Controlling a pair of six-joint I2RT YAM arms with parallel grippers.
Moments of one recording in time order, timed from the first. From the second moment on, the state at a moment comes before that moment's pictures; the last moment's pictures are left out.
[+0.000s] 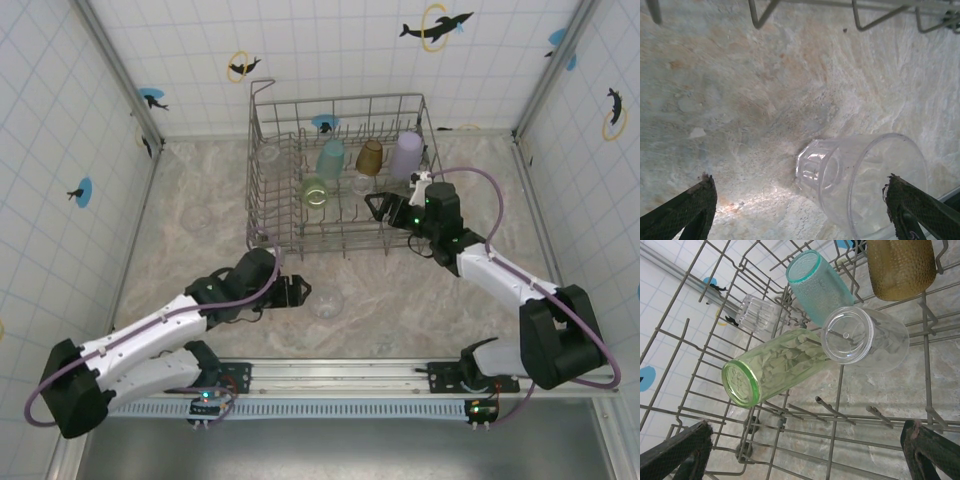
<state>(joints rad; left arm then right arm) -0.85 0.96 0.58 -0.51 0.08 -0.79 0.41 1.33 0.73 0.20 -0.31 0.66</state>
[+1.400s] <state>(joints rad) -1.03 1.34 0.77 -0.50 -0.05 -0.87 0.31 1.16 0.63 0.18 -0.35 0.64</state>
